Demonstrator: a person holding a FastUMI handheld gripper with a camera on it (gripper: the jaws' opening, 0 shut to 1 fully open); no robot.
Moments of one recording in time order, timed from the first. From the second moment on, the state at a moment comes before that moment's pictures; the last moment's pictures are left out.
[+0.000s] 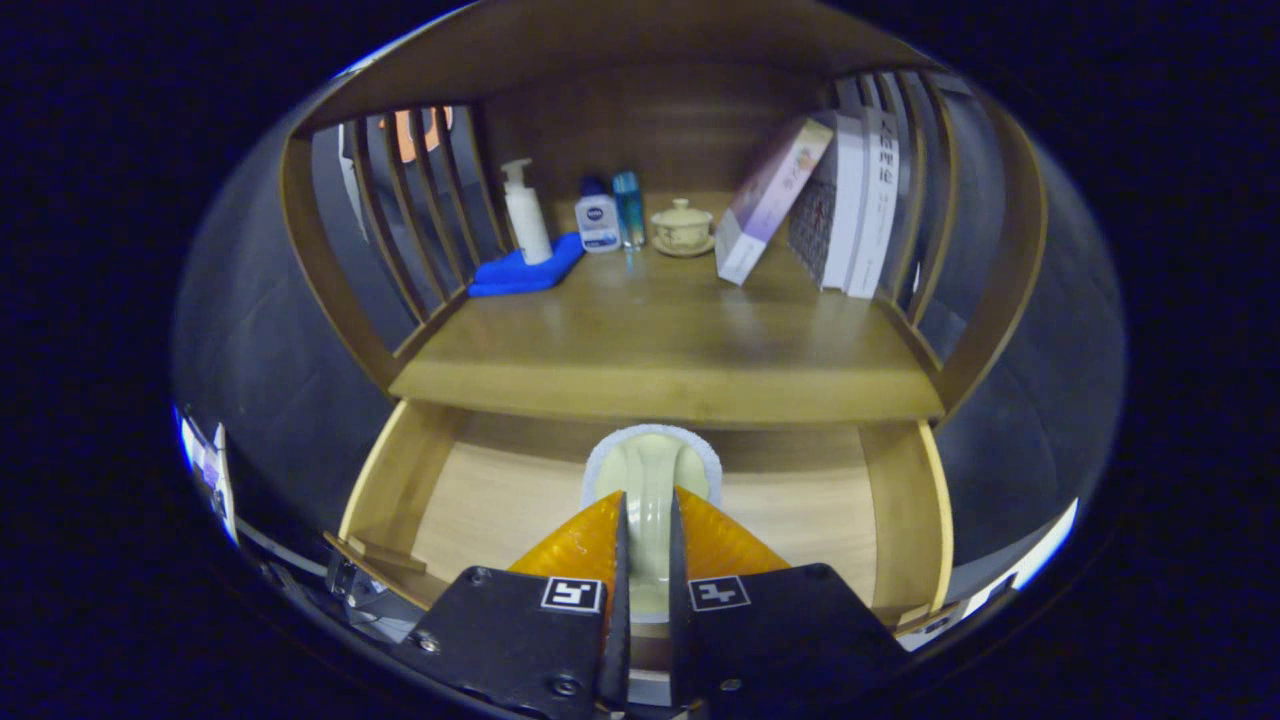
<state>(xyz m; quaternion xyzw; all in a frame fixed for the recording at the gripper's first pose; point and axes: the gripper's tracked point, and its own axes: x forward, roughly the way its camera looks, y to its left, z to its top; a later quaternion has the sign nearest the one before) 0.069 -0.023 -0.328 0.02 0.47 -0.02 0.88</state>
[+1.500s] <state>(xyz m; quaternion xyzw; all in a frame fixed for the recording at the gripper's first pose) 0.264 -0.035 -0.369 -0.02 0.45 -0.07 0.89</state>
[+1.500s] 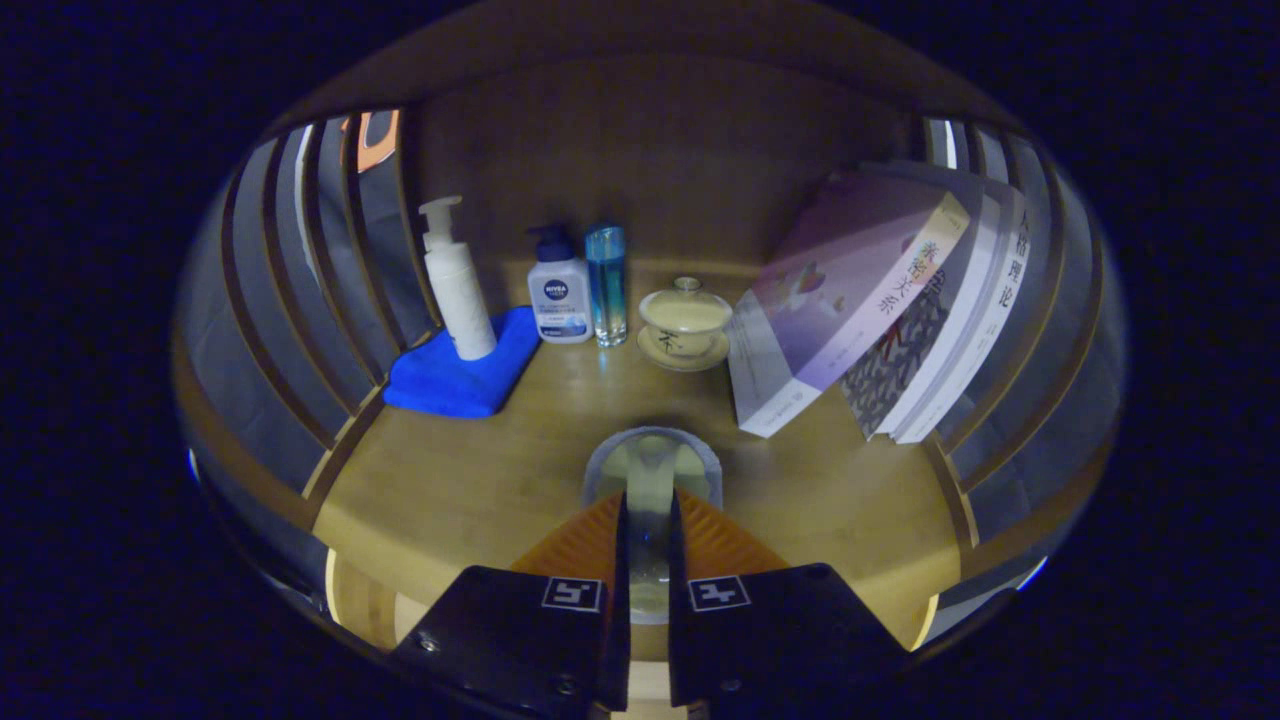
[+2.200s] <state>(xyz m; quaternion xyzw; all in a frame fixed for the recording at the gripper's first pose) 0.267 -0.028 -0.345 -0.03 0.39 -0.08 0.92</state>
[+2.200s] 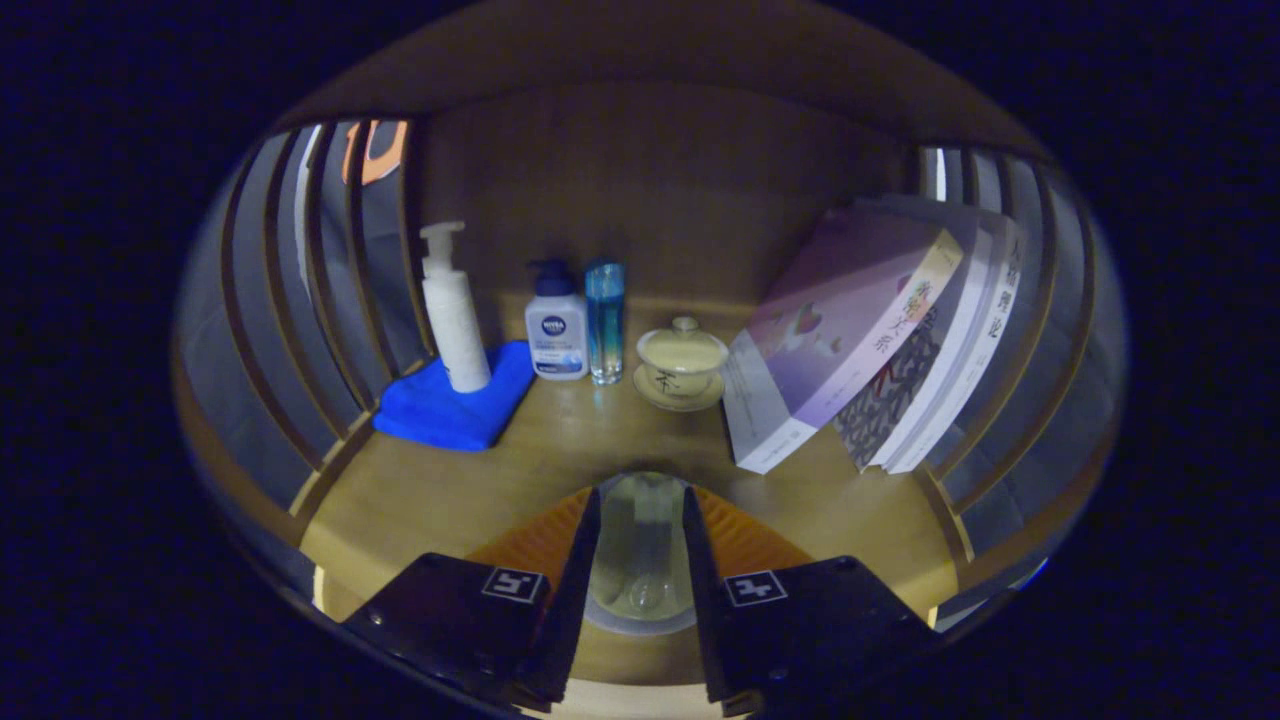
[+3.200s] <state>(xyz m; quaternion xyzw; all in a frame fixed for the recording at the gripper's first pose) 0.059 0.034 -0.242 0.01 0.24 0.04 0.97</state>
